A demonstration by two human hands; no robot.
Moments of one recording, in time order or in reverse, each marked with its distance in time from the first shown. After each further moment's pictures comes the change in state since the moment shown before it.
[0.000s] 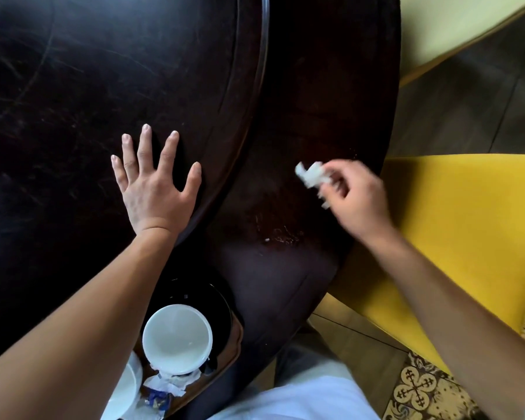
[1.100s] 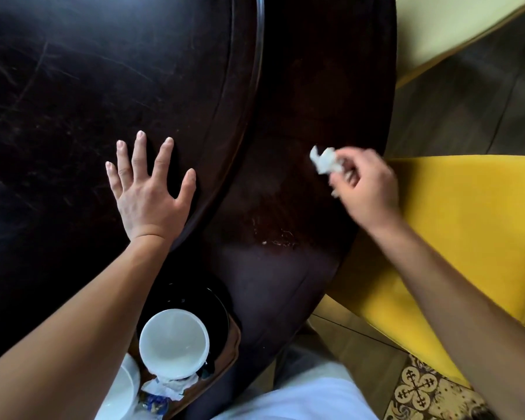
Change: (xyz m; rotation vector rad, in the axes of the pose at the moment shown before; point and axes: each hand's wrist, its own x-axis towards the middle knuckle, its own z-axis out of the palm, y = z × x) left_hand -0.001 -0.002 -0.003 0.003 -0.002 0.007; right_hand 0.019 0.013 -0.012 -0.091 0.095 0.022
